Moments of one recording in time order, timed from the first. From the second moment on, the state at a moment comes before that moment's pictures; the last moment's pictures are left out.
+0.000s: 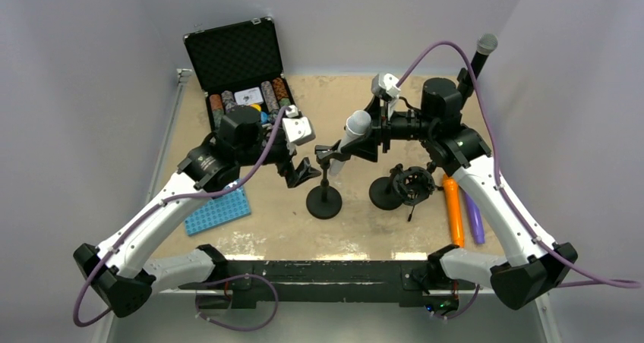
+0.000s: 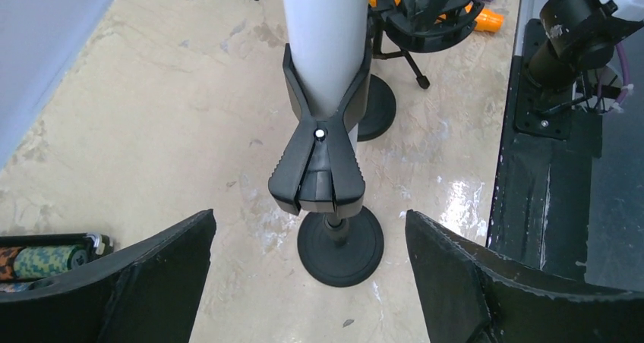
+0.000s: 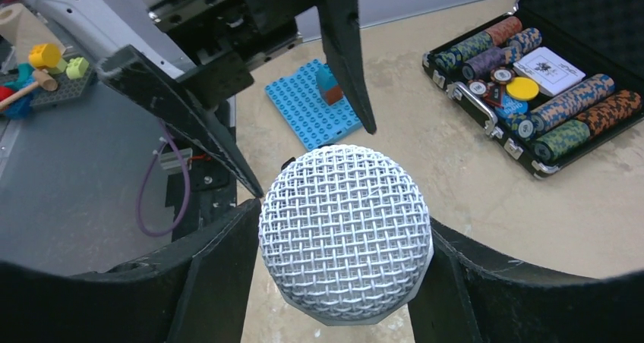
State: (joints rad) left arm -0.66 1.08 1.18 -0.49 0.51 0.29; right arm 0.44 1.19 1.30 -0.36 -0.95 -0.06
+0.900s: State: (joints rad) left arm -0.66 1.34 1.42 -0.71 0.67 0.43; right arm 0.44 1.18 1.29 -0.36 -0.99 -0.09
